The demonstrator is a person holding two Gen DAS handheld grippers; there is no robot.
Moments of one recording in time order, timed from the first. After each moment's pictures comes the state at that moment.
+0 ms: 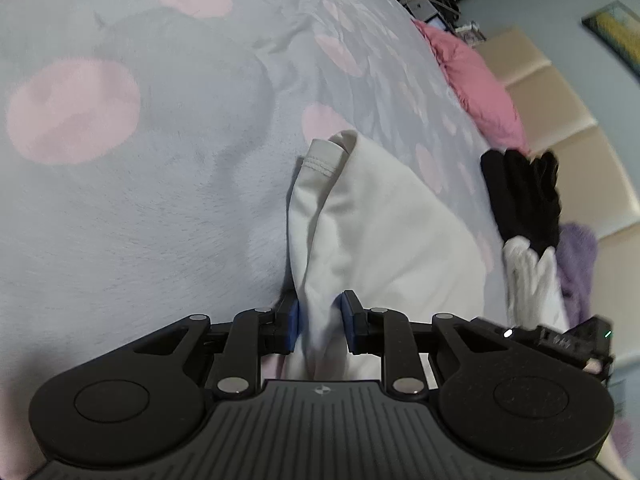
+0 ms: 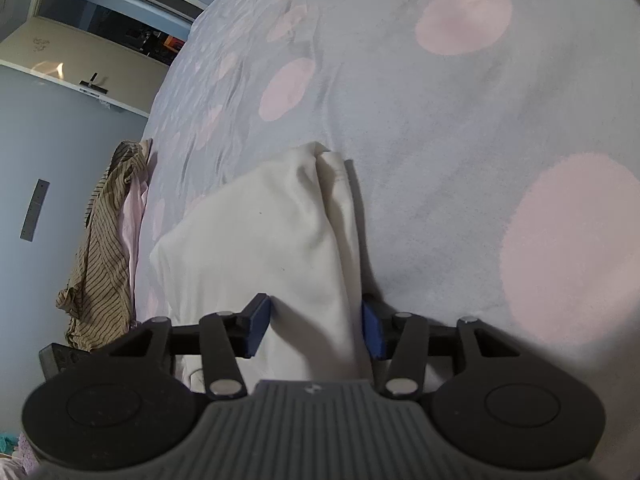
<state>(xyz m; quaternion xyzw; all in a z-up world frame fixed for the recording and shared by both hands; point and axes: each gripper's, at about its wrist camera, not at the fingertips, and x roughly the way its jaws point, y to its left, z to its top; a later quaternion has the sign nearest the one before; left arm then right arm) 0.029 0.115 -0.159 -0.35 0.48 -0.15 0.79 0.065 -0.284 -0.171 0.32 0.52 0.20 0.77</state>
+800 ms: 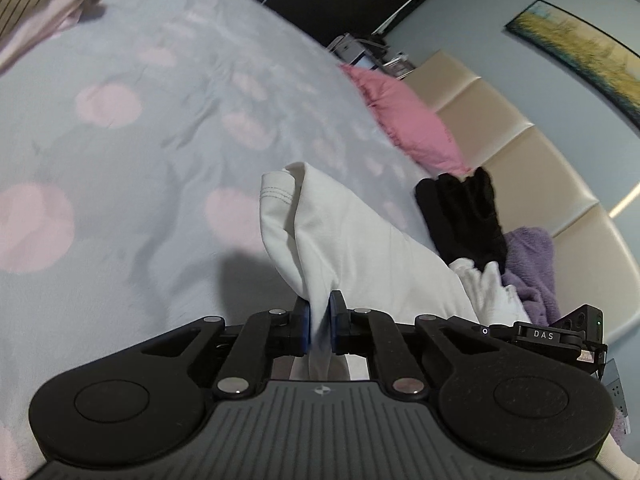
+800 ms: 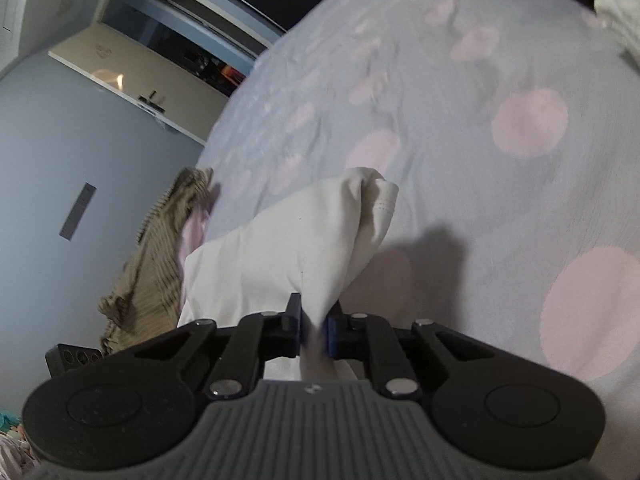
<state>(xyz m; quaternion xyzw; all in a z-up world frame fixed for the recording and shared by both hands) 0.011 0.094 -0.081 -0.29 0.37 -0.20 0.86 0.049 -0.296 -0.105 0.33 0.43 0.25 0.80</state>
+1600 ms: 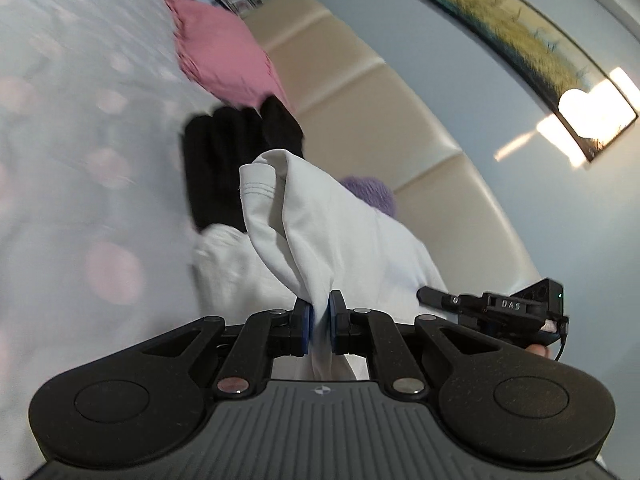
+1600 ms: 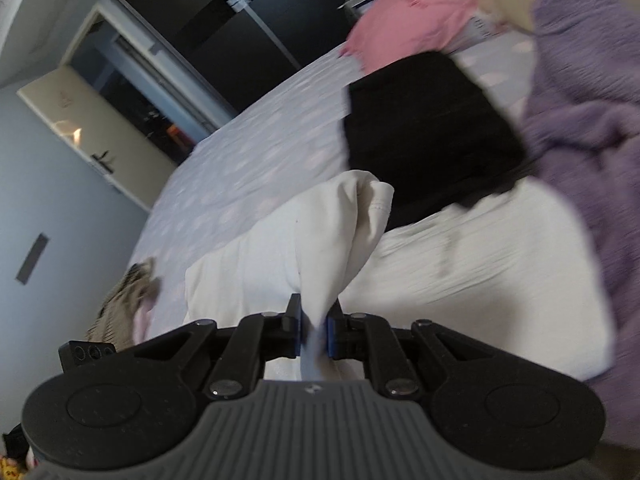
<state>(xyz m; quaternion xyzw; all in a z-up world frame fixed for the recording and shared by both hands) 0.116 -0.188 -0.027 -0.33 0.38 -0.42 0.75 0.035 -0.589 0.065 0.27 0.39 0.13 0.87</state>
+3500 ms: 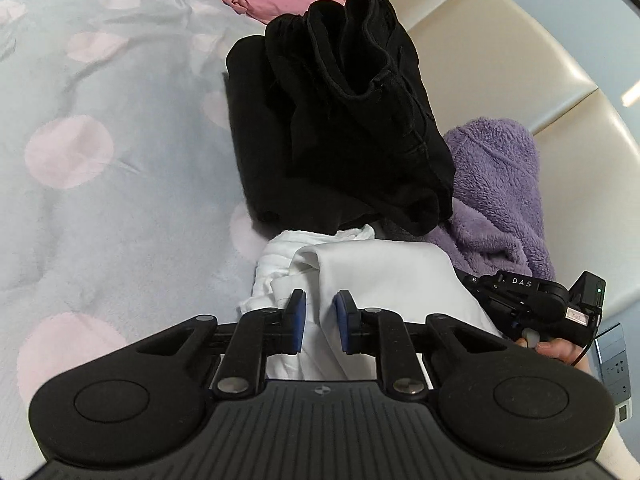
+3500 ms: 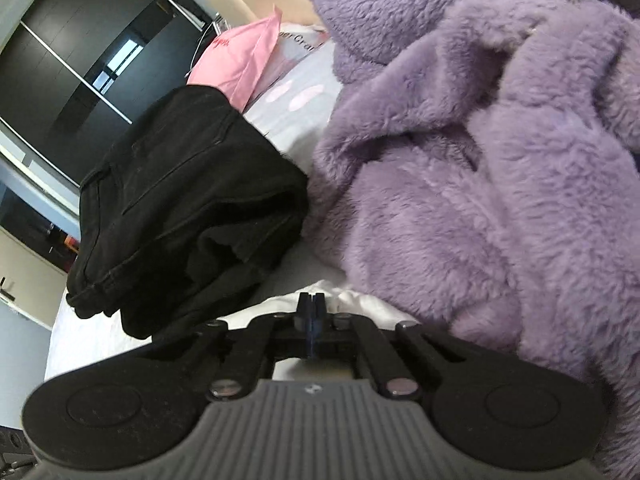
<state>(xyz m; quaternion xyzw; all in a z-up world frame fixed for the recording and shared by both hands) 0.221 -0.304 -0.115 -0.22 0.47 -0.34 0.79 0.147 -0.704 -0.104 0.35 0.34 -0.07 0.87</state>
